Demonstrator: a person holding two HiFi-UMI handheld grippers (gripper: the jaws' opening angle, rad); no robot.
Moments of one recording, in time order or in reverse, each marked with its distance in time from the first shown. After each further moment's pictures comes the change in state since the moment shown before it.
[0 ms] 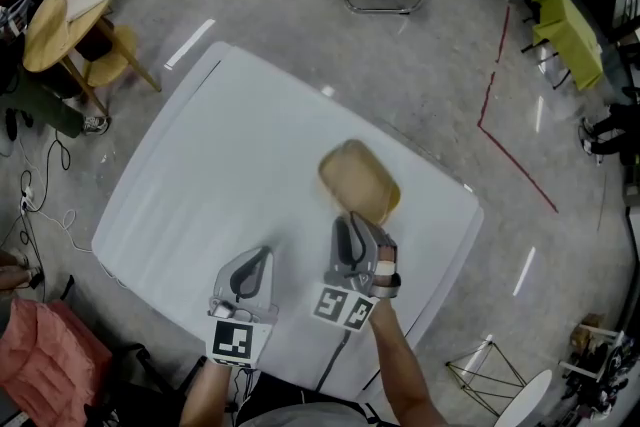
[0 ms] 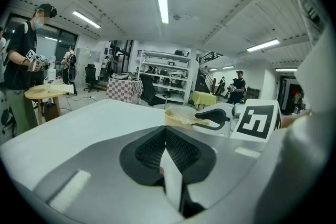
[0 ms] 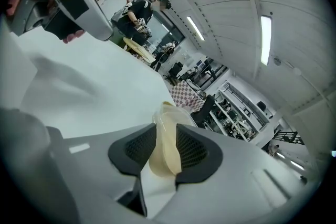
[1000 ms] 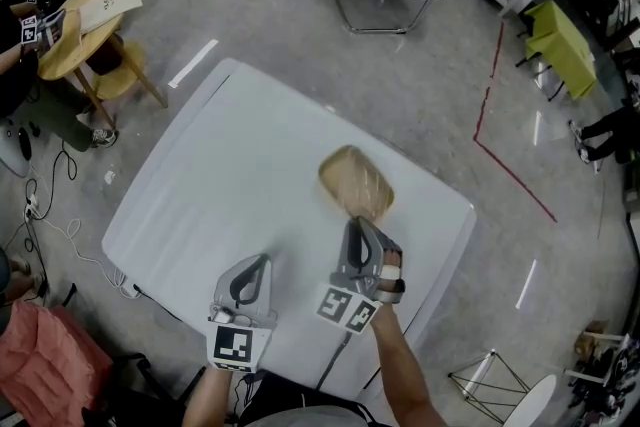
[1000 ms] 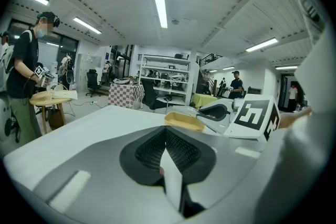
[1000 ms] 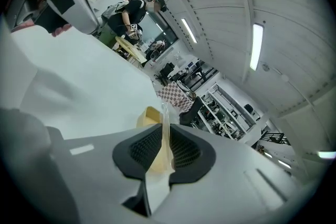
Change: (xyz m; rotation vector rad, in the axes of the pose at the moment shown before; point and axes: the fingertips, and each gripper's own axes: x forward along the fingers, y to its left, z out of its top) left arm -0.039 -0.010 0.015 0.029 -0.038 0.020; right arm -0.036 -0.032 0.013 -0.001 0.001 -0.120
